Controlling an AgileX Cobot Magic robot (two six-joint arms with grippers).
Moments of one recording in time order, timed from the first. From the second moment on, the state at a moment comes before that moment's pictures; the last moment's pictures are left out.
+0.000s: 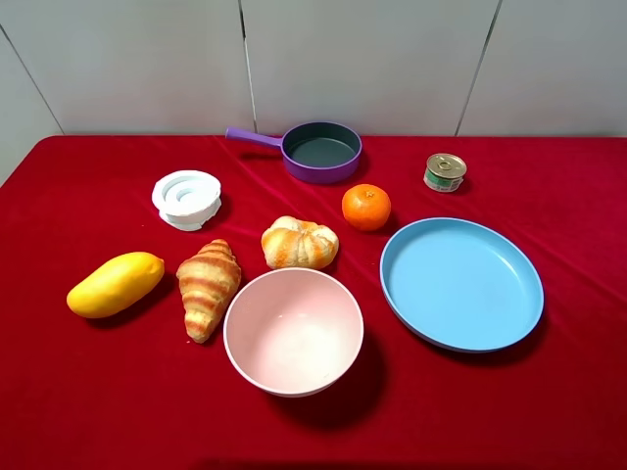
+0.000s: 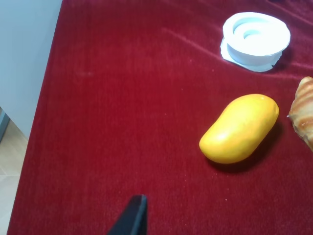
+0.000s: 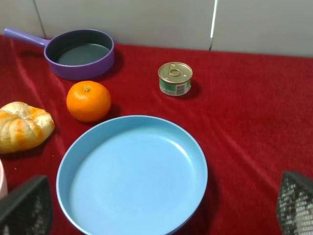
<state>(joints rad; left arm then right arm) 0.09 -0.01 -0.49 -0.07 1.07 0.15 0.04 -0.01 -0.50 0.18 1.03 -0.15</state>
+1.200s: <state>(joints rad) 0.09 -0.01 -0.49 -0.07 1.07 0.15 0.04 -0.01 -0.50 0.18 1.03 -0.15</state>
